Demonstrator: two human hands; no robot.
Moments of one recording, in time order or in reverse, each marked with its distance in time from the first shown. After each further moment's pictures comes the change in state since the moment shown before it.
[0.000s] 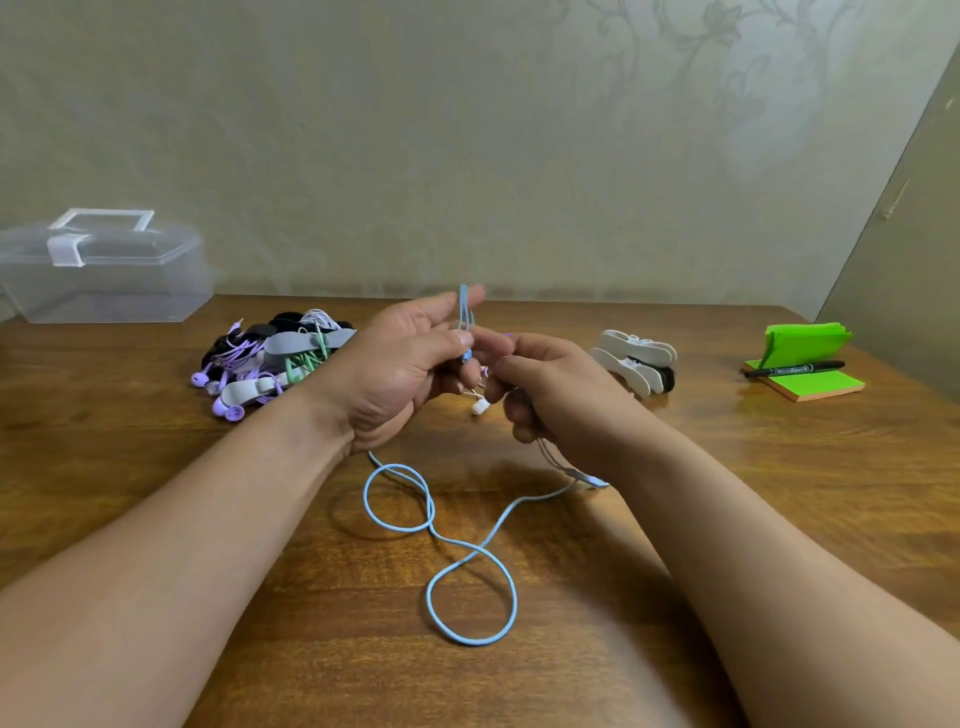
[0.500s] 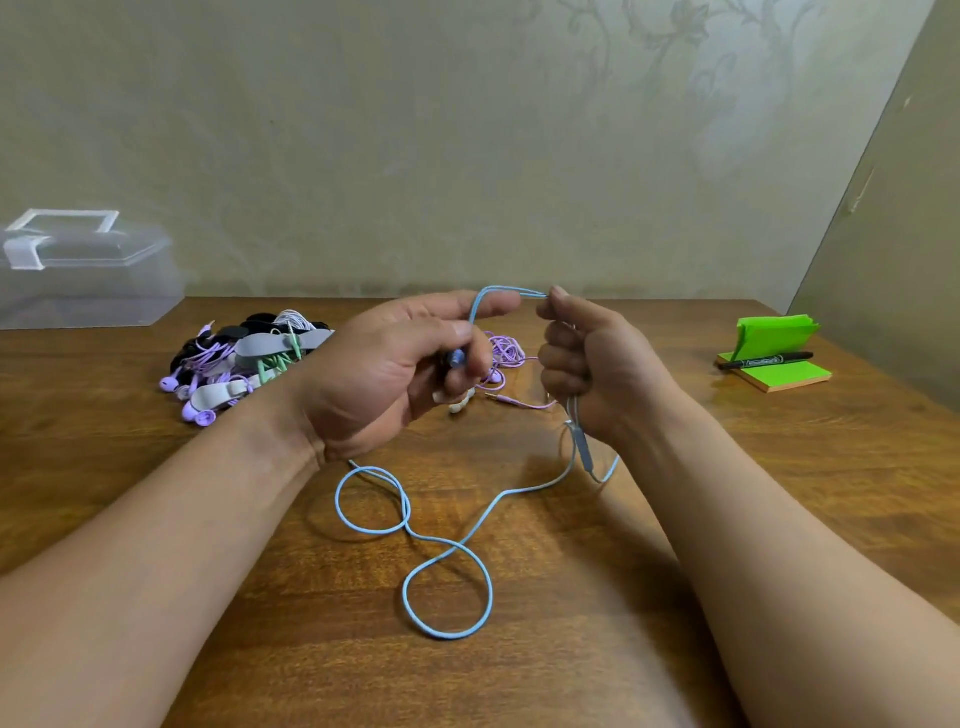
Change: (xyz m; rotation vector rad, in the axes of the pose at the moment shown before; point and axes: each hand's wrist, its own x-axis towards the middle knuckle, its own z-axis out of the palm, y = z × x) left_hand -0.007 0.010 0.015 -0.075 -0.186 -0.035; right_hand 0.009 -0.008 -0.041 0.596 0.267 0.057
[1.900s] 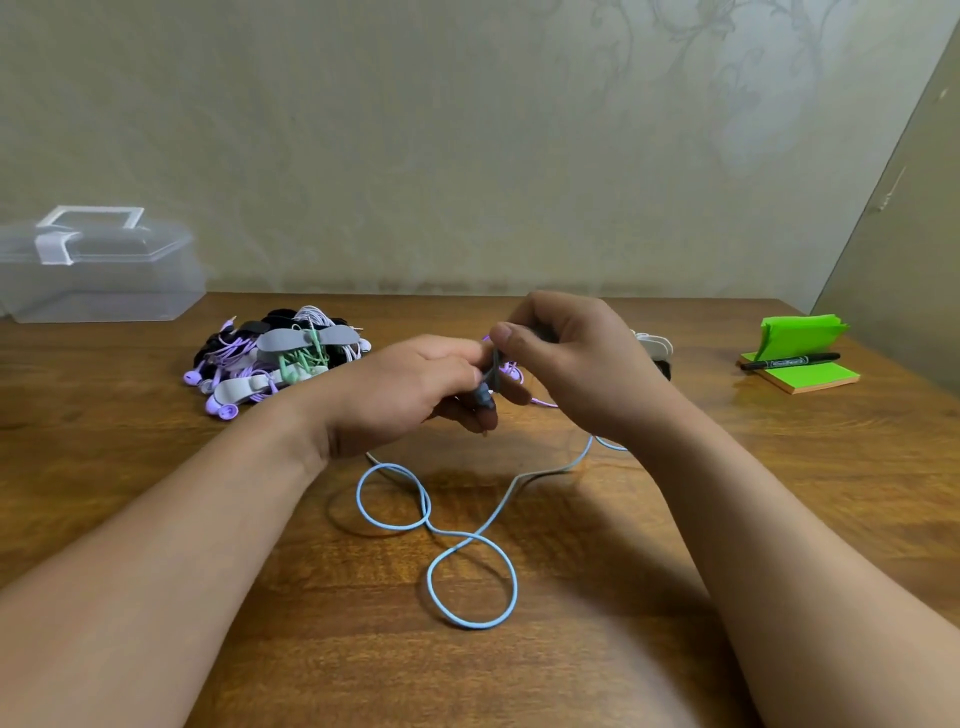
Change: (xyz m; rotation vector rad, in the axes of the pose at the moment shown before) left_hand -0.004 -0.011 -0.020 0.535 -0.110 -0.078; right_hand -0.029 0.001 0.021 -1.104 -0.150 -0.539
